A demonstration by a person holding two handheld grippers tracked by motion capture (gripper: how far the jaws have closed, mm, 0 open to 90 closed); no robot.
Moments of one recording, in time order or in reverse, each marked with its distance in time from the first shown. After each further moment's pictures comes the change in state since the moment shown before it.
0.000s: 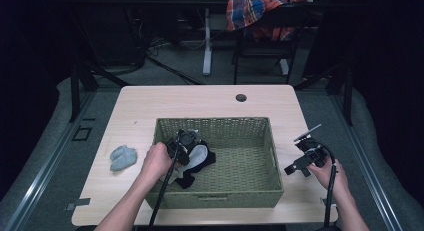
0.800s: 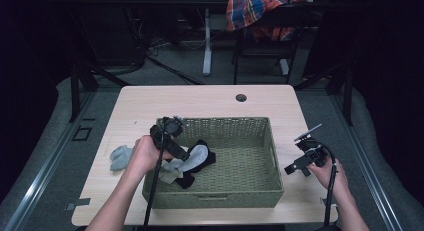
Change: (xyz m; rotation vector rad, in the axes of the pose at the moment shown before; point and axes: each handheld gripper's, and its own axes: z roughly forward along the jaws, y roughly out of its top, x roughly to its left) left arm 0.015 -0.014 -0.048 -0.159 0.017 -0.095; right arm 0.001 -0.001 0.002 -0.046 0.007 0.031
